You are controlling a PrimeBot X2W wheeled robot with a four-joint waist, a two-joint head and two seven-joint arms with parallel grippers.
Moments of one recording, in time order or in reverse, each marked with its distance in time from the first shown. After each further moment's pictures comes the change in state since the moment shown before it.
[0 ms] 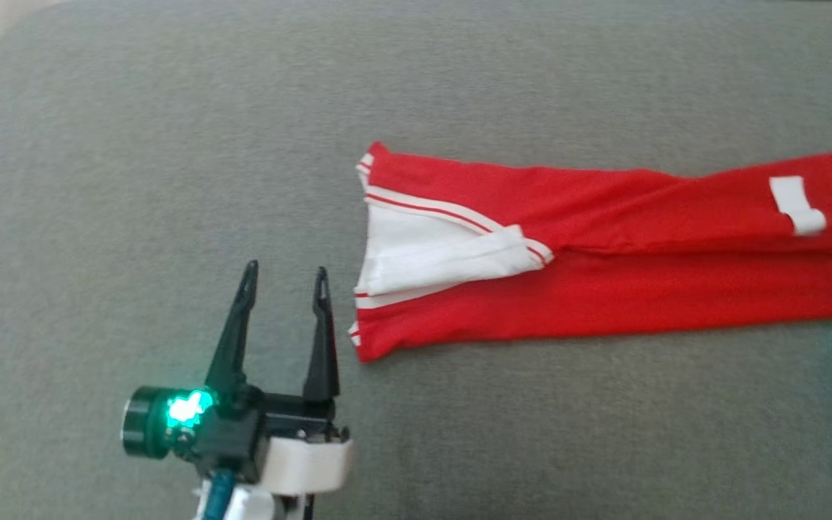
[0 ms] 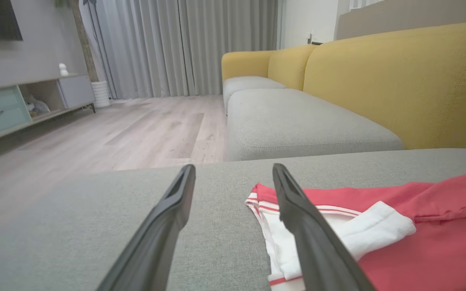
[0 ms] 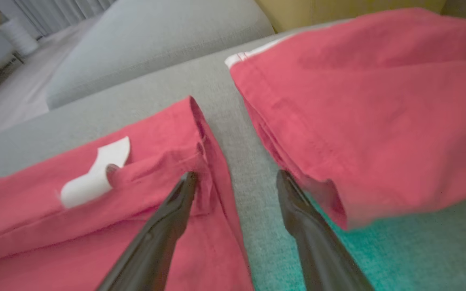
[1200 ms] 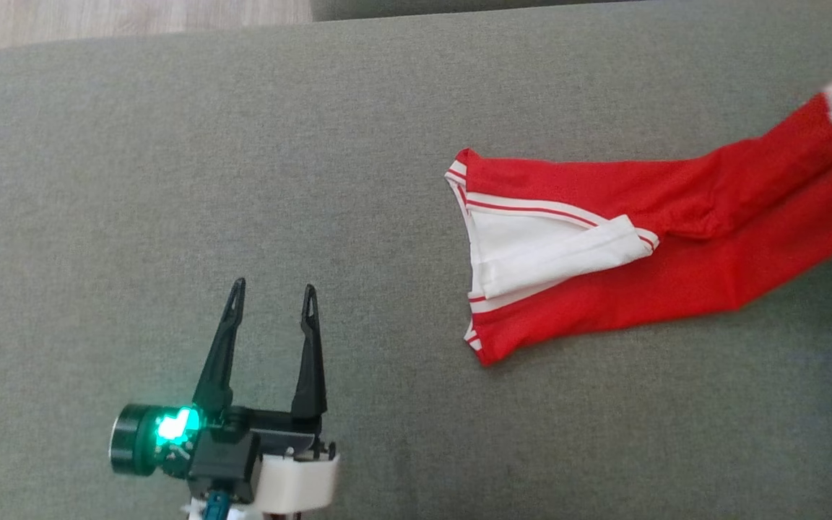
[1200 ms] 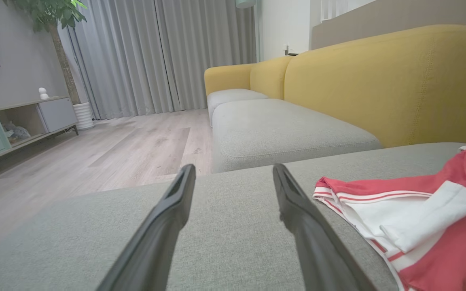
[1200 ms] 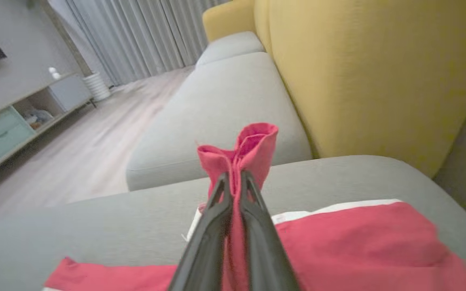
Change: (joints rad) left arm 0.140 -0.150 0.228 0.025 0.262 -0.179 -0.003; right arm 0.005 -0.093 -0.260 -0.552 -0.021 0.000 0.378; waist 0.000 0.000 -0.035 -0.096
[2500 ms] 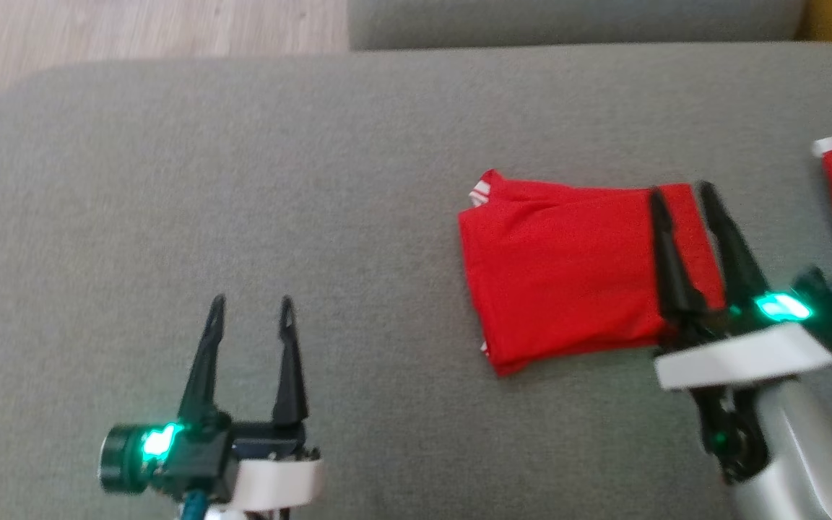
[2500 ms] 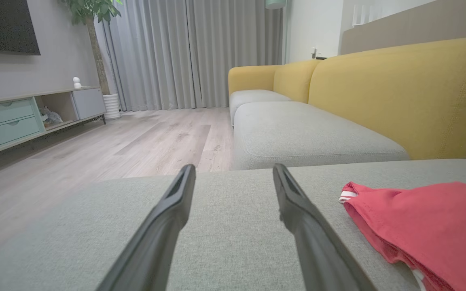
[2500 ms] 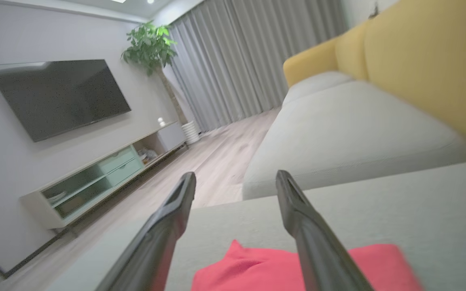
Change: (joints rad) left arm 0.042 -0.080 0.119 0.049 0.011 -0.086 0.000; right arm 0.216 0.534 0.122 -0.182 -0.401 0.000 -0.324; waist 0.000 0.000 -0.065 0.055
